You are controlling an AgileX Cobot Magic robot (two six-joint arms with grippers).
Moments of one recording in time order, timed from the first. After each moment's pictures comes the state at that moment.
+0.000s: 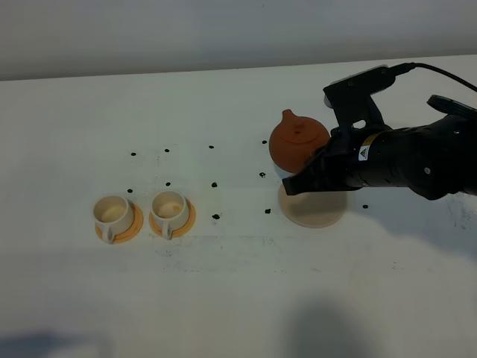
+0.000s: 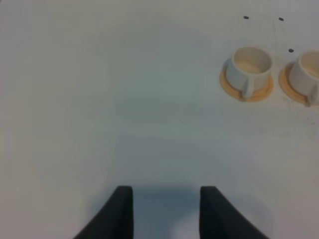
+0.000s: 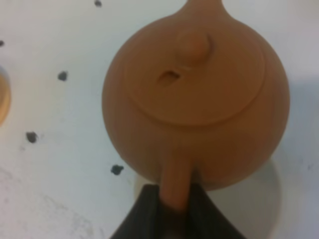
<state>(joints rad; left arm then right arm) 0.04 0.00 -0.45 0.01 1.06 -0.05 0.50 1.67 -0.95 0.11 0.22 0.03</state>
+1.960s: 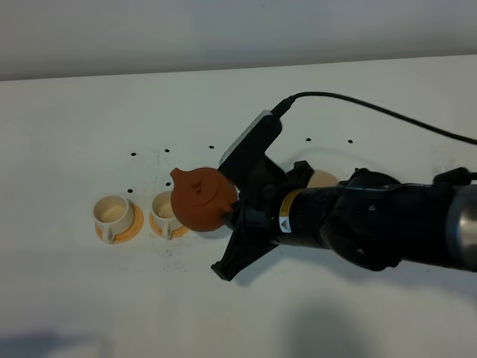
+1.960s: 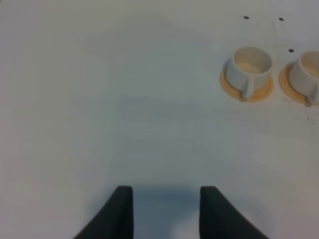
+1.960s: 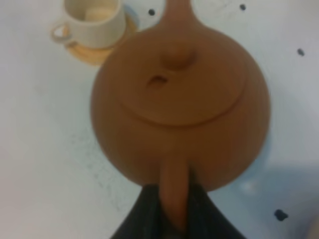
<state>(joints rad) 0.04 0.00 -0.45 0.01 1.06 -0.05 0.81 1.73 -0.96 -0.09 0.09 0.03</state>
